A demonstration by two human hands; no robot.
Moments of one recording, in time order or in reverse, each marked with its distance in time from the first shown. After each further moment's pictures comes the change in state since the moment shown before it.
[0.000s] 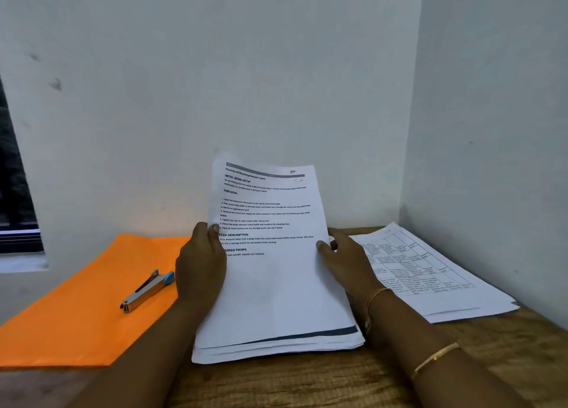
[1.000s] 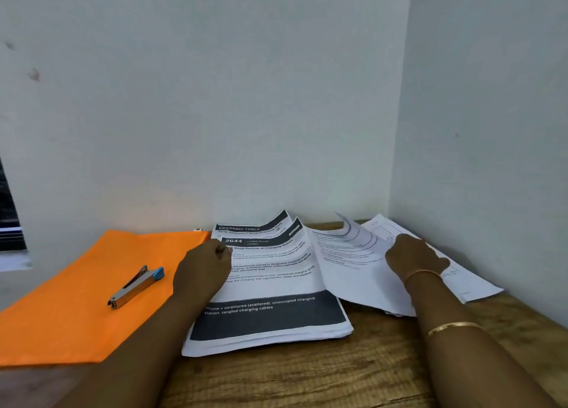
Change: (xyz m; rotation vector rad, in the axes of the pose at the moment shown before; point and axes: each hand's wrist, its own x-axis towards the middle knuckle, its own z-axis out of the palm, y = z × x) left_hand -0.003 -0.014 0.012 0.167 -0.405 -0.063; right_hand 0.017 0.061 -0.082 -0.745 0.142 0.495
